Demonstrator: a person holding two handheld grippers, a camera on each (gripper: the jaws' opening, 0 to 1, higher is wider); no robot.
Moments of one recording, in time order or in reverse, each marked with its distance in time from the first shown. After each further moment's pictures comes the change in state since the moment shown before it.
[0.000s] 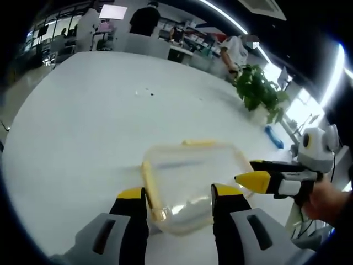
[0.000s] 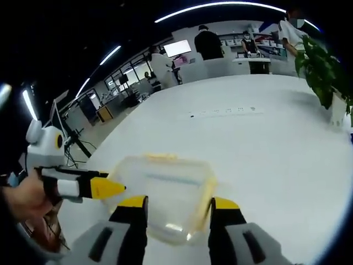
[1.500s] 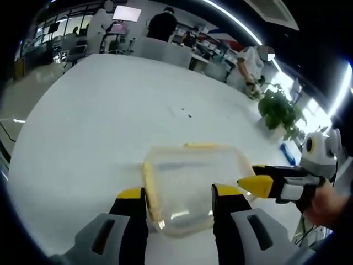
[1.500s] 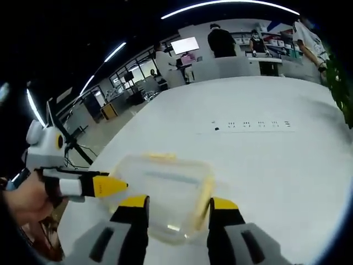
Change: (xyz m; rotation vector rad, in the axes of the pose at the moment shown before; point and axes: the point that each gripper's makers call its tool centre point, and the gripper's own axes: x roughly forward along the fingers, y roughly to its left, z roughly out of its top) left arm 0.009 0.086 0.064 -0.057 -0.045 0.067; right arm 0.084 0.035 0.053 -0.018 0.015 0.039
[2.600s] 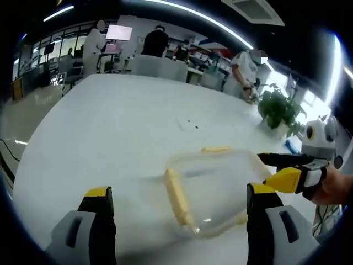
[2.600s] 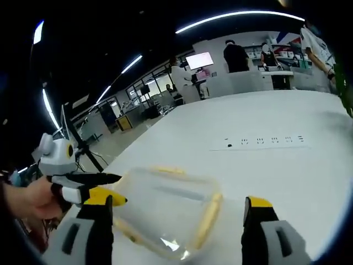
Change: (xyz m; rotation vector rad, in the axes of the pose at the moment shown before) left arm -0.003 0.019 0.010 0.123 -0.129 -0.016; right arm 0.012 0.007 0.017 -0.067 -0.134 0.114
